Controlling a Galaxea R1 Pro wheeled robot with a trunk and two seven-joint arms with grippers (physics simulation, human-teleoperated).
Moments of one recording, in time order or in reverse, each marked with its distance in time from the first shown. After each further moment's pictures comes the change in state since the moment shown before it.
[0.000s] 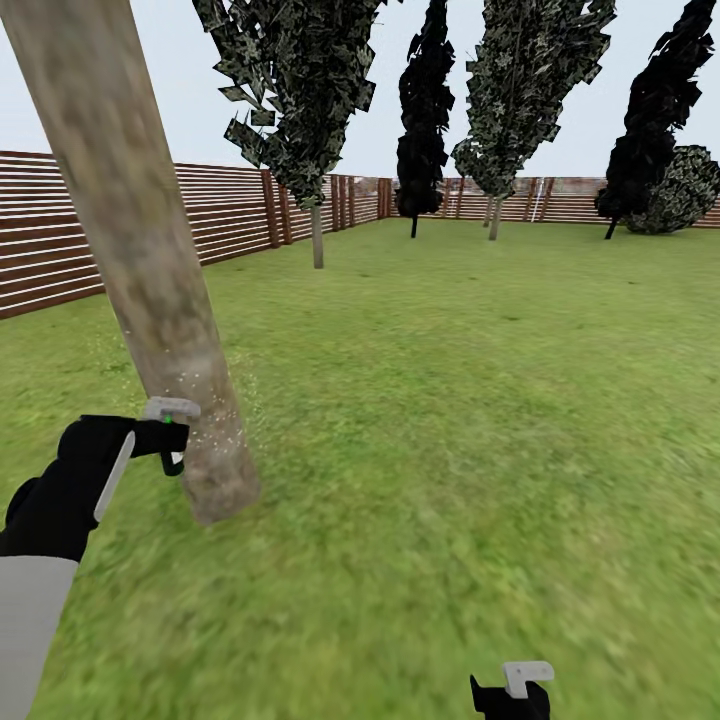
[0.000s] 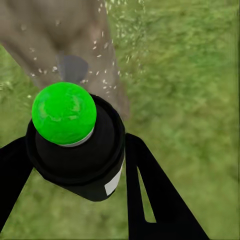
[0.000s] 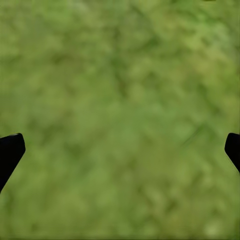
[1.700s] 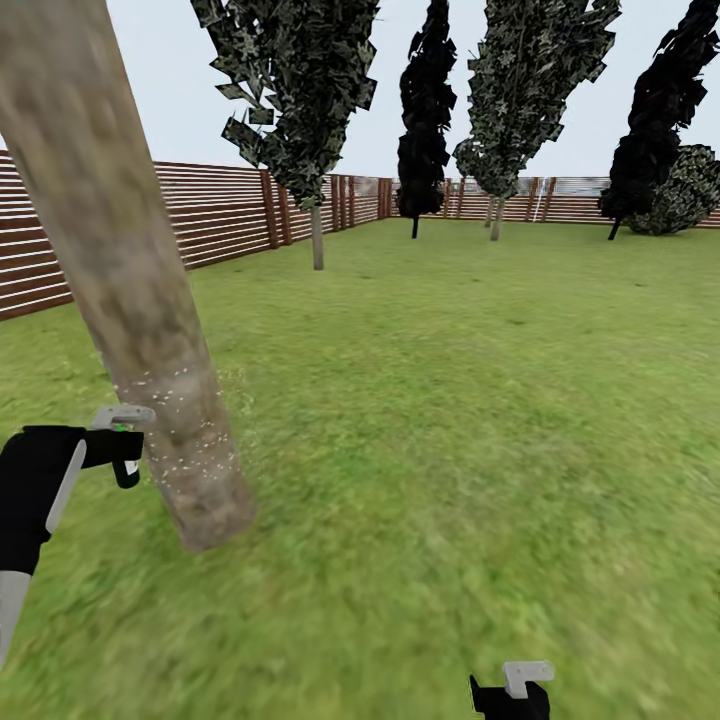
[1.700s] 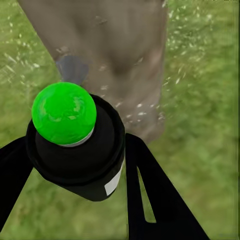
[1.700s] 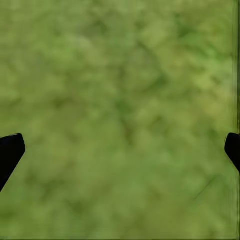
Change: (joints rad) left arm 0.042 0.091 0.107 0.009 -0.003 -0.011 -0.003; right arm 0.000 0.000 0.001 0.000 0.000 0.001 0.000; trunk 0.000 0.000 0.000
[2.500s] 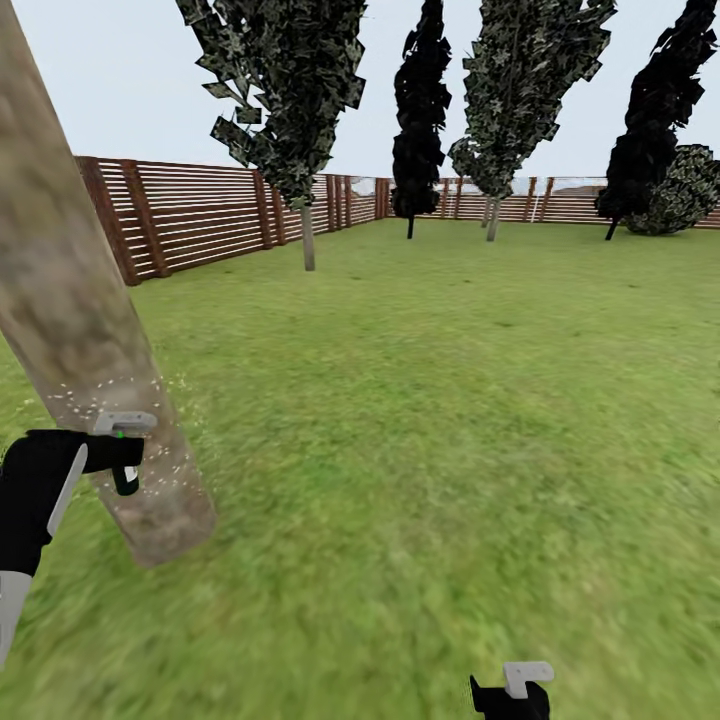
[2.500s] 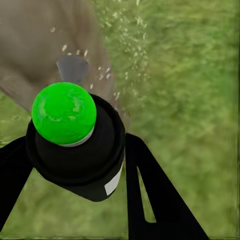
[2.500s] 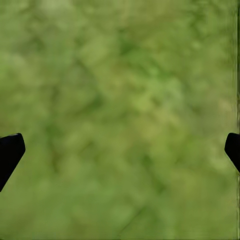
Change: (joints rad) left arm 0.001 0.001 -0.001 0.039 0.002 -0.005 0.001; right arm 0.000 0.000 0.000 0.000 0.000 0.000 0.000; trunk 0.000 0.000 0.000
